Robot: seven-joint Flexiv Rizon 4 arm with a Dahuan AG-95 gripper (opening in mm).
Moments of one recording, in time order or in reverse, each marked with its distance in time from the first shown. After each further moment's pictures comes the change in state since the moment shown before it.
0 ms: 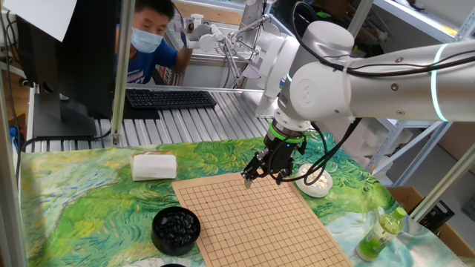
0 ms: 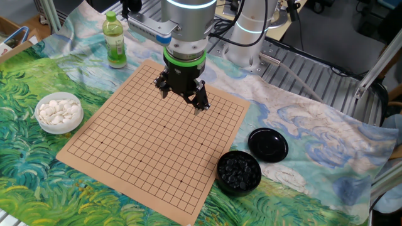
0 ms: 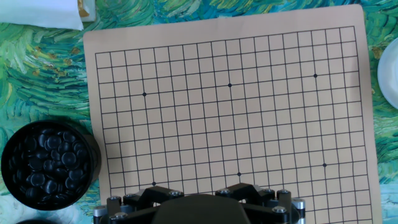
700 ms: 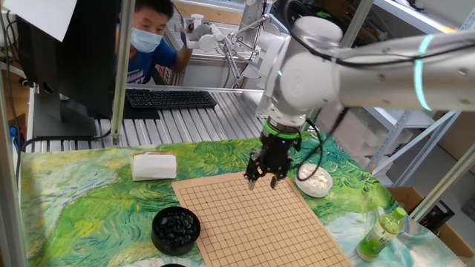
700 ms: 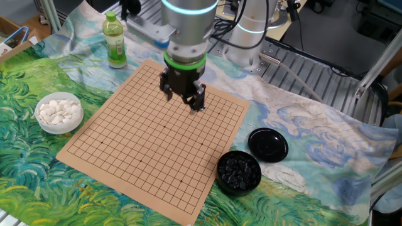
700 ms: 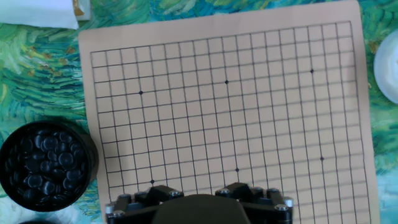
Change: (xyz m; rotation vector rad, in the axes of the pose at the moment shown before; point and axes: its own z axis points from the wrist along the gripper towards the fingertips) arm 0.001 0.000 0.001 0.054 0.115 0.127
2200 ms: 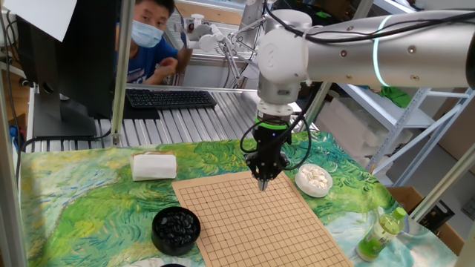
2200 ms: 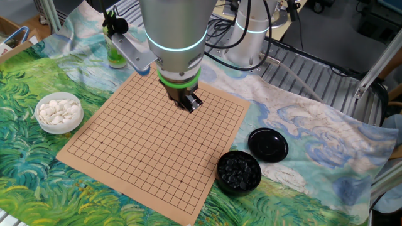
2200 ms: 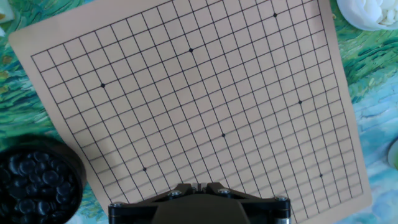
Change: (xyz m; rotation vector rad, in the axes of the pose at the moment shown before) arm 0.003 -0.001 0.000 0.053 0.129 0.158
